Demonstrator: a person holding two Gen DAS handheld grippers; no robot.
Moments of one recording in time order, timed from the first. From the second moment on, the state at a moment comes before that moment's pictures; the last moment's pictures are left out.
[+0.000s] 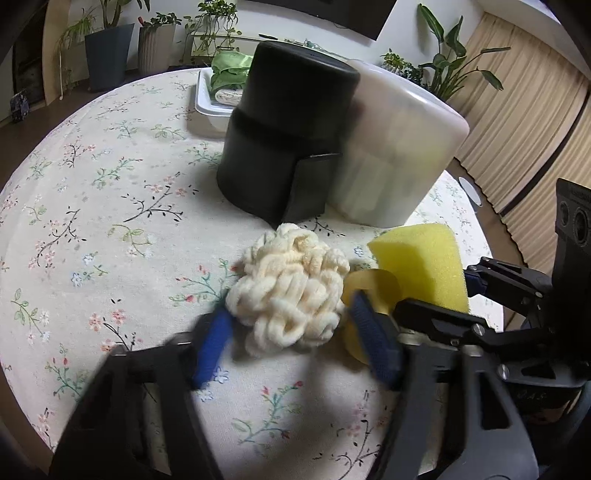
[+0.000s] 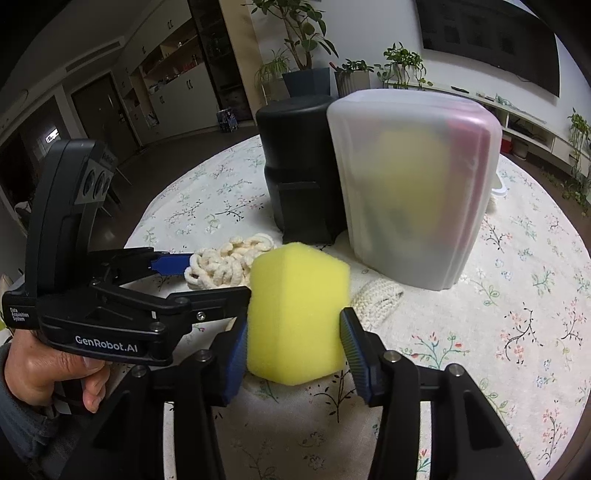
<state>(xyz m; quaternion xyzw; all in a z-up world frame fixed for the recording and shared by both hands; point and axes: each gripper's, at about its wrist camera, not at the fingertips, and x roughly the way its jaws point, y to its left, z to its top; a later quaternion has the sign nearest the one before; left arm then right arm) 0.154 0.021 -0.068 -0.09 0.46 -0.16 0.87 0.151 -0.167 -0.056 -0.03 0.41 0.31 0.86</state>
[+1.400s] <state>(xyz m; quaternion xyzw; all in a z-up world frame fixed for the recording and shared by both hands) 0.098 0.030 -0.034 -0.10 0.40 -0.13 0.90 0.111 -0.220 -0.035 -0.01 0.39 0.29 0.87</state>
